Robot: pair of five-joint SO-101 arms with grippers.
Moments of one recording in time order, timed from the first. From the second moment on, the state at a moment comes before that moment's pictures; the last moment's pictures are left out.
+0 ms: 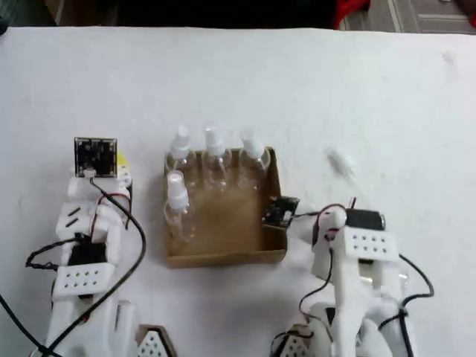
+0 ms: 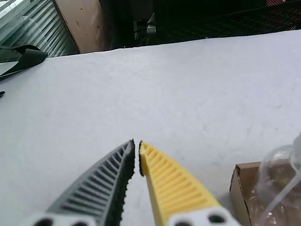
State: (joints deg) left arm -12.4 -54.8 82.4 2.9 -7.5; right arm 2.4 -38.5 60.7 75.9 74.8
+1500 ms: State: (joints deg) left arm -12.4 -54.8 82.4 2.9 -7.5; right arm -9.1 -57.2 38.6 82.5 45.1
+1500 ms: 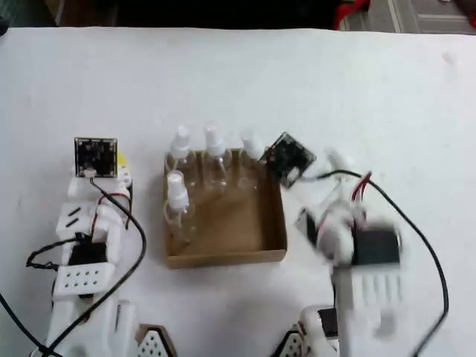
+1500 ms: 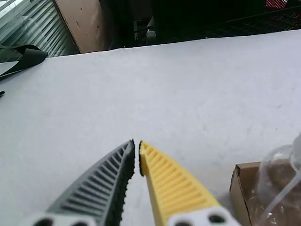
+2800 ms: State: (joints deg) left arm -12.4 -54.8 82.4 2.9 -7.5; right arm -28.3 -99.6 92.7 31.7 10.5
